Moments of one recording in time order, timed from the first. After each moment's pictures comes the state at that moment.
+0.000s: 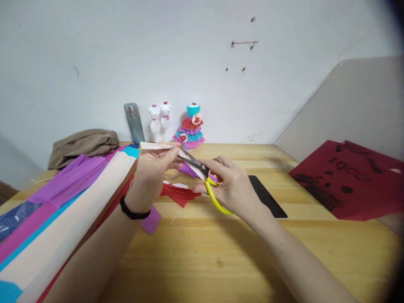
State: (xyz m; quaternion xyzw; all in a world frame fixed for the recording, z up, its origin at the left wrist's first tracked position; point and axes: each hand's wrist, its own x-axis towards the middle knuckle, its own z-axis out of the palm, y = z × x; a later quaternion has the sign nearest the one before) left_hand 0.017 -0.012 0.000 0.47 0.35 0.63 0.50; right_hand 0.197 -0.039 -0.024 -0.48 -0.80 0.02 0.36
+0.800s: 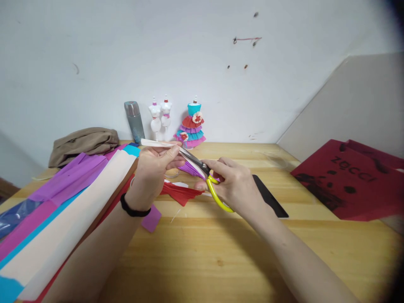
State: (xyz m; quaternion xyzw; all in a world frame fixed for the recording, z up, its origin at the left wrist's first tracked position) left_hand 0.019 -0.011 -0.001 0.44 0.35 0.63 0.53; right_hand 0.202 -0.036 -0.031 -0.47 -0.80 -0.02 0.37
